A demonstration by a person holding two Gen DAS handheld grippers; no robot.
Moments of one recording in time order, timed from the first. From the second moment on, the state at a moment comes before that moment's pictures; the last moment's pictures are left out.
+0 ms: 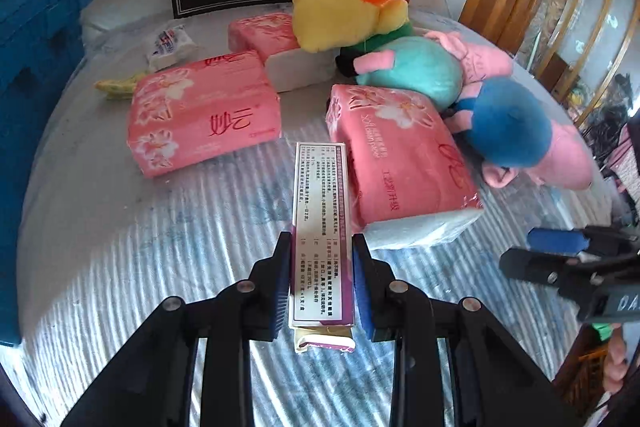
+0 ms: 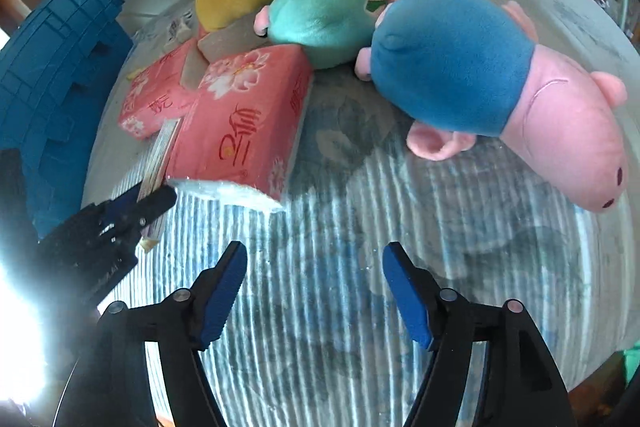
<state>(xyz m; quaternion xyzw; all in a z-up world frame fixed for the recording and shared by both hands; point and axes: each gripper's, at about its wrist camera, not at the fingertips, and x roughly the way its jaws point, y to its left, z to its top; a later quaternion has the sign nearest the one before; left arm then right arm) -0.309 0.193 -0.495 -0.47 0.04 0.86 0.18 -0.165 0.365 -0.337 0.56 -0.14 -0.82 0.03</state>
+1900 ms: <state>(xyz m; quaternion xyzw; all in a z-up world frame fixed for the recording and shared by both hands) -0.185 0.091 -0.167 -0.27 0.04 0.96 0.01 -0.154 0.240 -0.134 0.29 -0.06 -0.95 0.14</state>
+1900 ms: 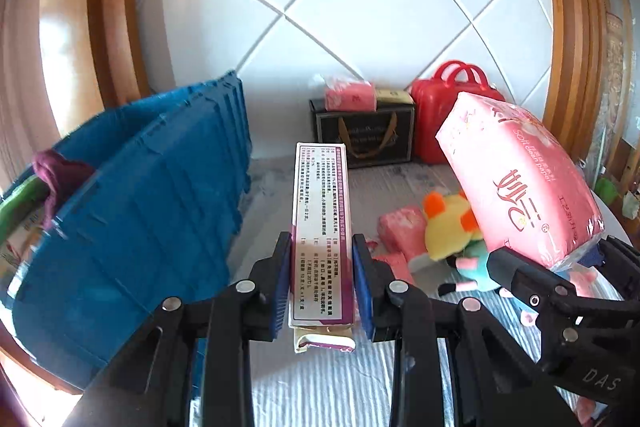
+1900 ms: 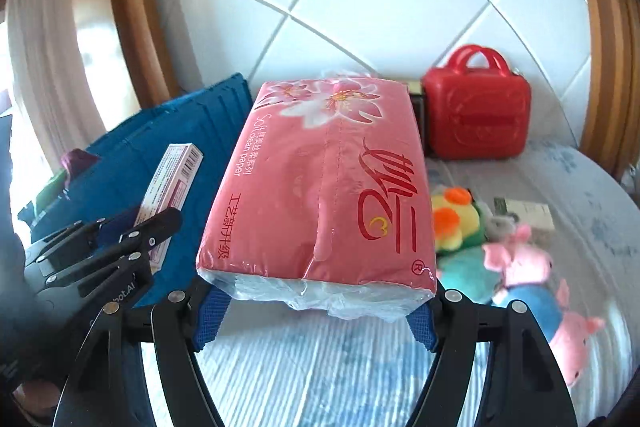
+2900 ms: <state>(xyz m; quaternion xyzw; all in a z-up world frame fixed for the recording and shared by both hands) -0.218 -0.263 -0.112 -0.40 0.00 0.91 -0.12 -0.233 -0.147 -0.109 0.41 0.06 -0.87 0.27</state>
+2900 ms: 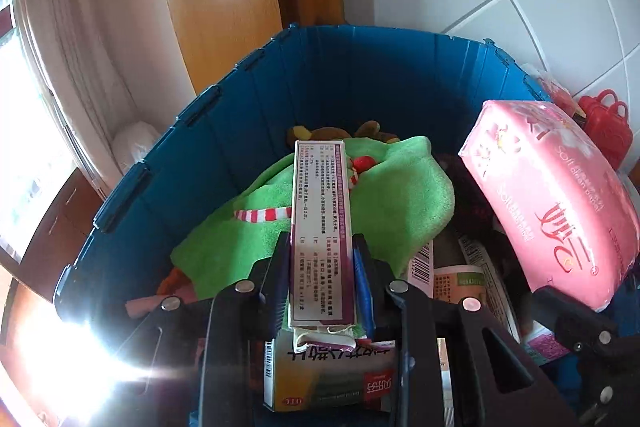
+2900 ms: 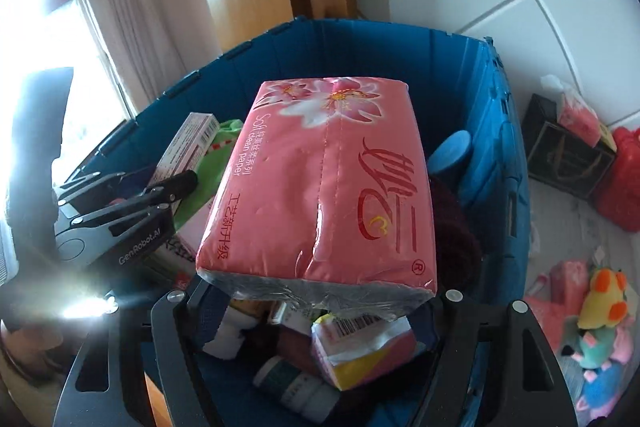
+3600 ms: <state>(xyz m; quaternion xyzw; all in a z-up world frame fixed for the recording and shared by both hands) -0.196 -0.274 -0.108 -0.37 -0.02 0.92 -0.11 -0.228 -0.159 -0.108 0.42 0.10 -0.88 0.20</state>
